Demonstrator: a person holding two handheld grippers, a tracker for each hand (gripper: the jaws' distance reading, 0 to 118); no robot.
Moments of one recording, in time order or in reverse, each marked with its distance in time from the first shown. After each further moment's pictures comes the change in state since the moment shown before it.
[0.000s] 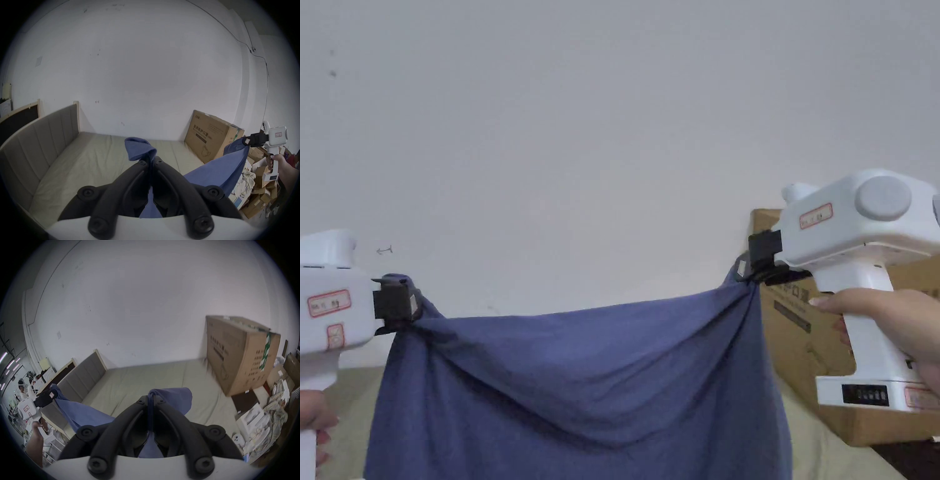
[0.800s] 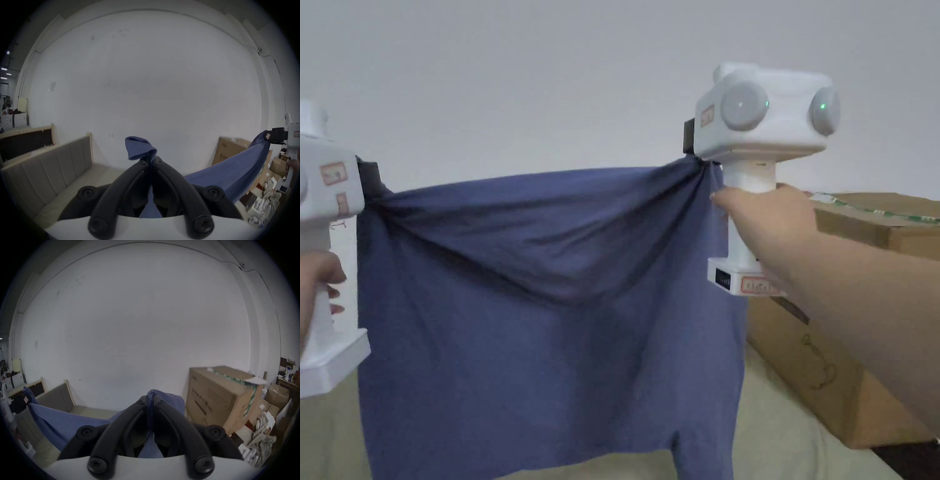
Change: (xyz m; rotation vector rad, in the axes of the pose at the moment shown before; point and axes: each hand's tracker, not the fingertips) left arm -0.002 0.041 -0.155 0.157 0.222 -0.038; right arm -0.025 0.076 -0.148 0.328 -0.297 0.126
